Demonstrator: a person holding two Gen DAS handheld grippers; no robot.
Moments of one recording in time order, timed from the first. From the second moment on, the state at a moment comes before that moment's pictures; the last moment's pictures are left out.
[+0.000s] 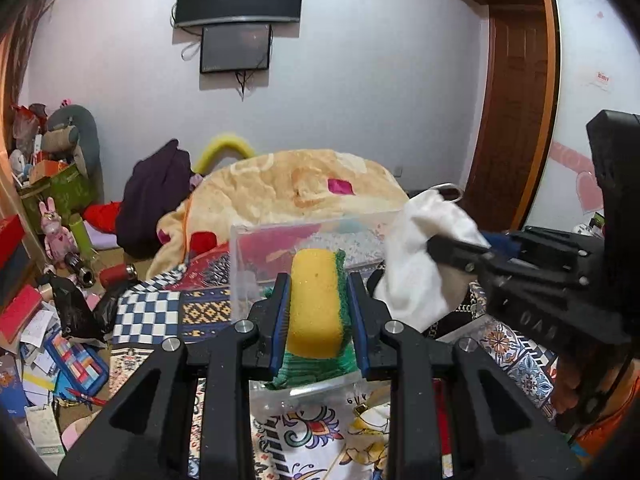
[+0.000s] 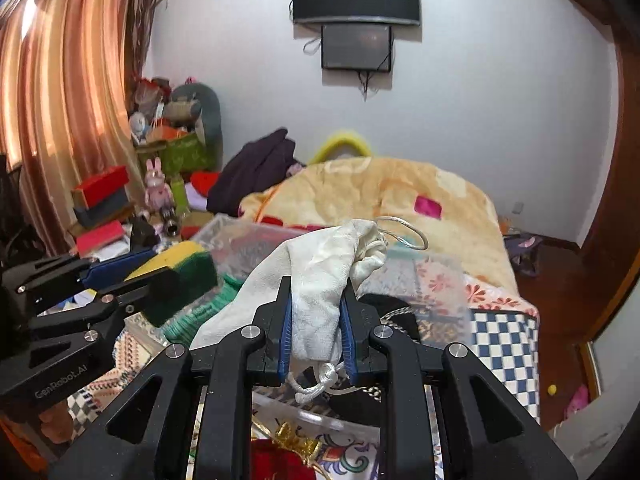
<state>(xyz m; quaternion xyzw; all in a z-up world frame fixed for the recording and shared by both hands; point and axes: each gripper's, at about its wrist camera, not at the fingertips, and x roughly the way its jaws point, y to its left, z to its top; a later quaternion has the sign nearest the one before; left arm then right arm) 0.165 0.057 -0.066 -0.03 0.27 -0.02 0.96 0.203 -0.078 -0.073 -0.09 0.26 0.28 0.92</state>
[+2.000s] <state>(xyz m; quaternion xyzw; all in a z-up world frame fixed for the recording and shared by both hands) 0.066 0.067 -0.144 -0.06 0.35 -0.03 0.93 0.138 -0.124 -0.136 -0.04 0.35 0.32 0.88</state>
